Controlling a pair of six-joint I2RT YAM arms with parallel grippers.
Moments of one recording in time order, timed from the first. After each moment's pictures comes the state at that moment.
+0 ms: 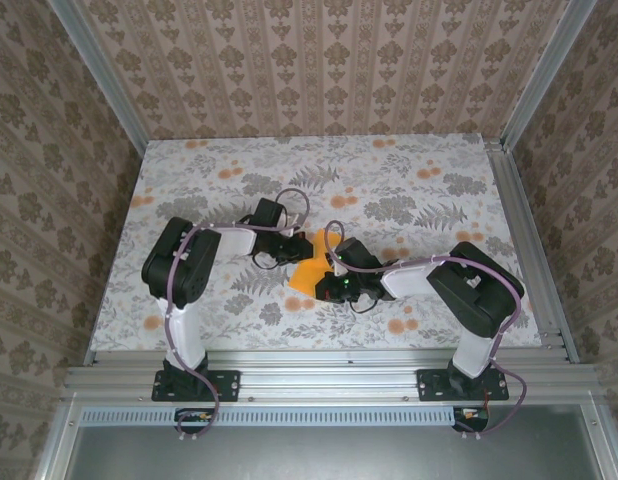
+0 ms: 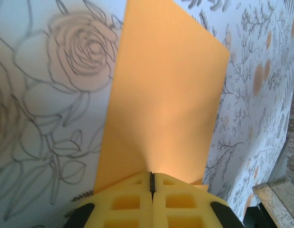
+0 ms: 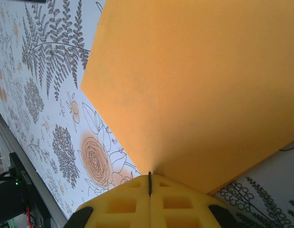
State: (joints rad) left arm -0.49 1.96 1.03 -0.08 0.70 -0.54; right arm 0.72 1.78 0.74 0.13 -0.44 0.81
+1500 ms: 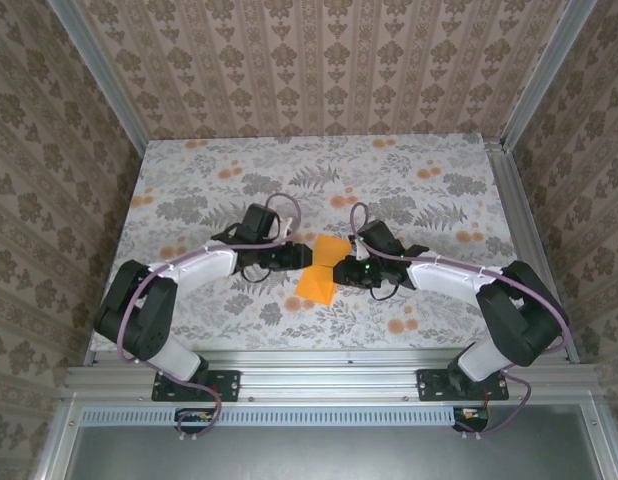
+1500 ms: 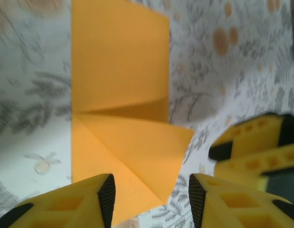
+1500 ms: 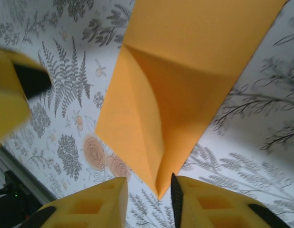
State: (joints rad) left arm -0.59 1.54 0.83 -0.21 0.53 -0.52; right arm 0.59 1.52 0.78 -0.20 -0.37 0.71
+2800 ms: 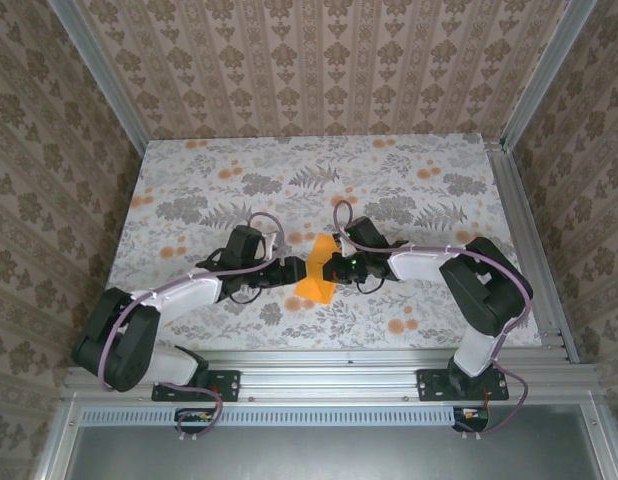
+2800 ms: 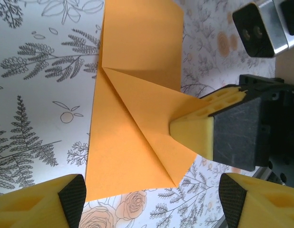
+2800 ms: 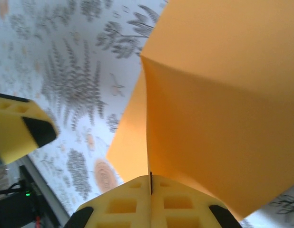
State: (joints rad) left arm -0.56 1.34 0.58 -0.03 0.52 -0.65; right arm 0.60 1.74 0.86 -0.02 -0.50 0.71
